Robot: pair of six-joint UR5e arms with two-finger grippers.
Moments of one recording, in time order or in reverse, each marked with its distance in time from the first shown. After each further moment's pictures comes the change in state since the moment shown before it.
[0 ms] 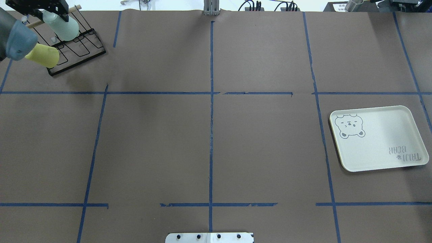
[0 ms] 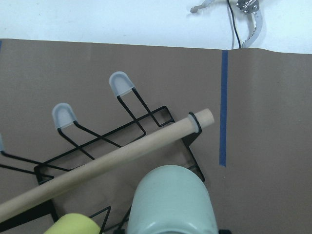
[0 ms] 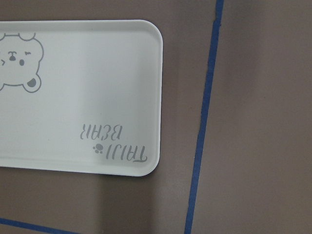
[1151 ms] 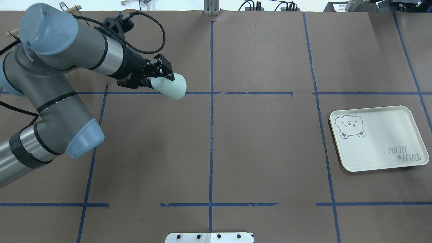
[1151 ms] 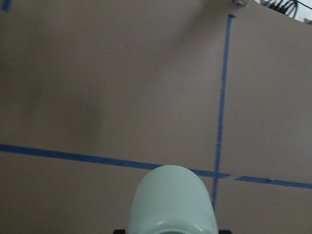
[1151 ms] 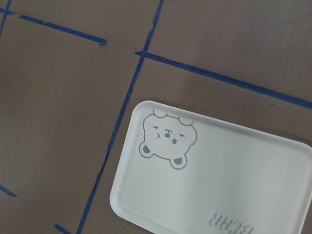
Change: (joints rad) left arm 0.477 0.023 -0.235 -0.481 0.066 -0.849; right arm -0.117 0.252 0.051 0.000 0.211 0.045
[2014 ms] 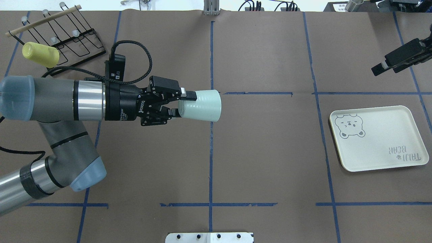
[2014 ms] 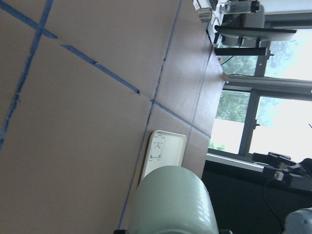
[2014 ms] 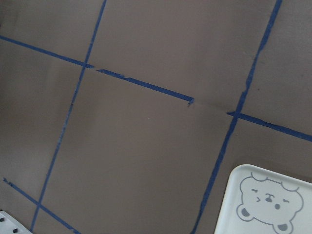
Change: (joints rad) left arm 0.108 0.094 0.044 -0.838 0.093 -0.514; right arm -0.132 0.275 0.083 0.000 0.024 0.443
